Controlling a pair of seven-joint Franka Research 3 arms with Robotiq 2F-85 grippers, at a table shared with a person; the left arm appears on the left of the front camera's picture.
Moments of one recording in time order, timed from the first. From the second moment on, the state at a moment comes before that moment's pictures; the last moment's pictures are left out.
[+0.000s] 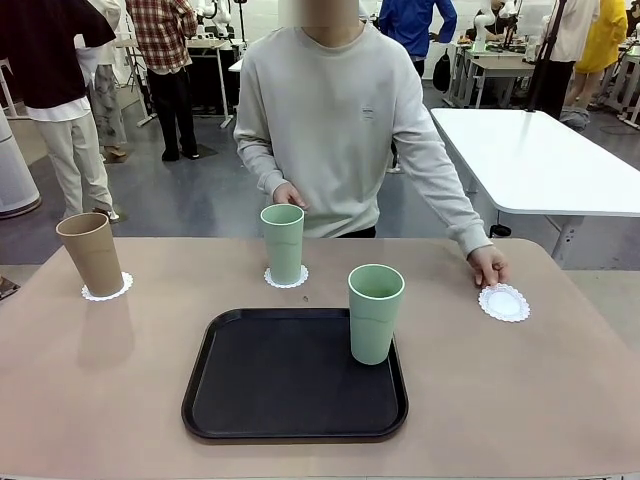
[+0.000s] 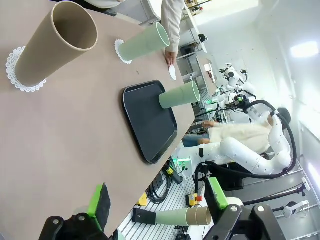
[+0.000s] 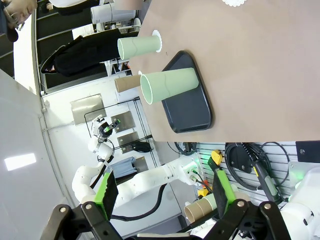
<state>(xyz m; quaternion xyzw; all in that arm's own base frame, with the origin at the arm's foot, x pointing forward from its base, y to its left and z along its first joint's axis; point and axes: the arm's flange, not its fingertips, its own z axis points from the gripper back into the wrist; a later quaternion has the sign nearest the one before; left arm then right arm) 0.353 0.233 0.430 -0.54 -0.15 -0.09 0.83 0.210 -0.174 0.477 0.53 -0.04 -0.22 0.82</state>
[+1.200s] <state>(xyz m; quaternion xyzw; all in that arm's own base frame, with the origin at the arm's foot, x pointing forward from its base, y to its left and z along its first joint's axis) 0.353 0.233 0.430 -0.54 -0.15 -0.09 0.83 0.210 -0.174 0.477 0.53 -0.04 -0.22 0.82</state>
